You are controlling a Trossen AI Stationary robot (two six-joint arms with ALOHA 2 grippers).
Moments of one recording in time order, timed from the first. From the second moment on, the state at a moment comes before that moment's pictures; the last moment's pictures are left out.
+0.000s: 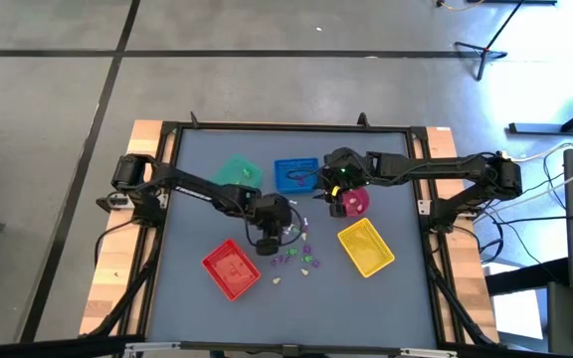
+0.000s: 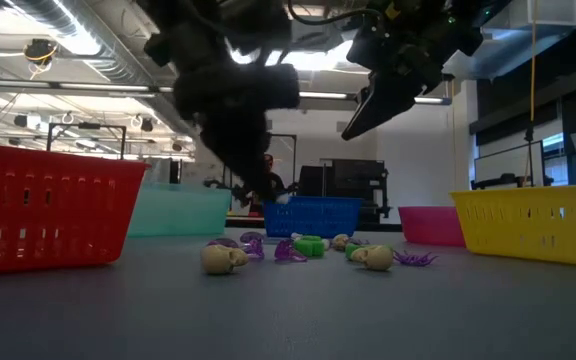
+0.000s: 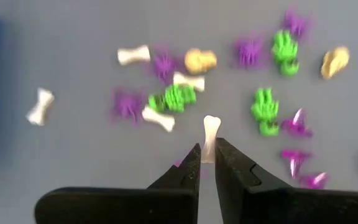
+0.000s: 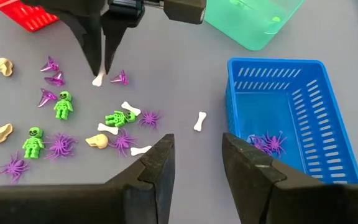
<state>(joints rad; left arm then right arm) -0.04 1.80 1.10 -0.30 0.03 -0.10 -0.19 1.45 0.99 -0.34 -0.17 -0.25</state>
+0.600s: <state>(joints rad) -0.04 1.80 1.21 -0.30 -0.40 -0.10 -0.19 1.45 0.99 -0.34 -0.24 0.31</state>
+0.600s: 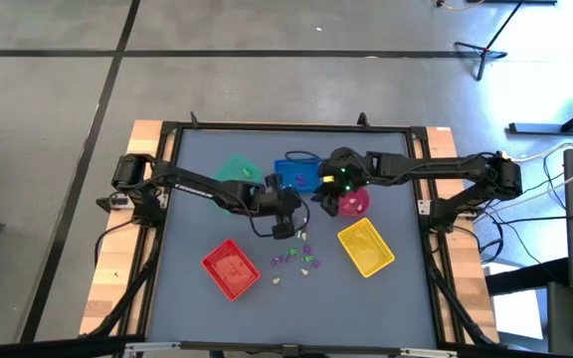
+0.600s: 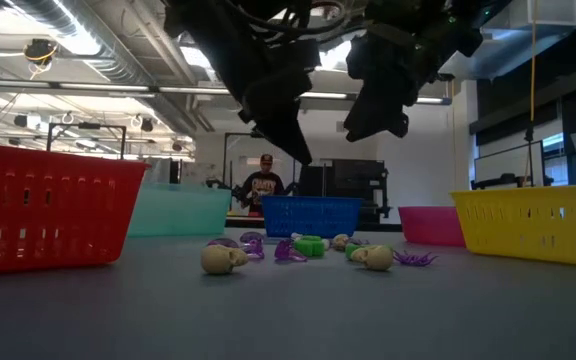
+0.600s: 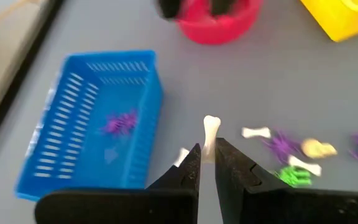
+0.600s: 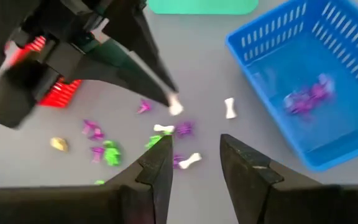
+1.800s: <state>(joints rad) -0.05 1.80 1.26 -0.16 -0.46 -0.09 -0.19 1.45 0.99 -0.27 -0.28 0.53</state>
